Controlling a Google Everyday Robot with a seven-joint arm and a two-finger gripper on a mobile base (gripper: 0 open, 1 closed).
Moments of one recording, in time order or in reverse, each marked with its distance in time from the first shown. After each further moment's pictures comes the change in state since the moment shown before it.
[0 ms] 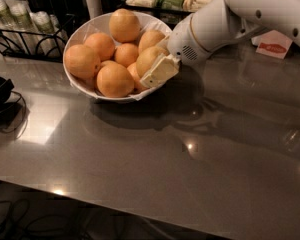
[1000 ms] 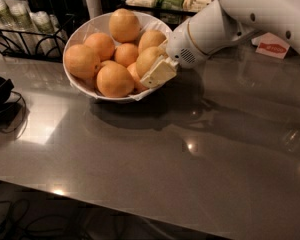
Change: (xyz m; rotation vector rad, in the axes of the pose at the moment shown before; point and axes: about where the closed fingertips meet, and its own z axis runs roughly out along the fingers) arm 0.005 0.003 0.009 -0.023 0.016 0.016
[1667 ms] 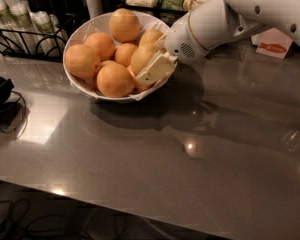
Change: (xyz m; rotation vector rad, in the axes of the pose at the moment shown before) arm -0.015 0.003 -0.010 -0.028 -0.058 -0.007
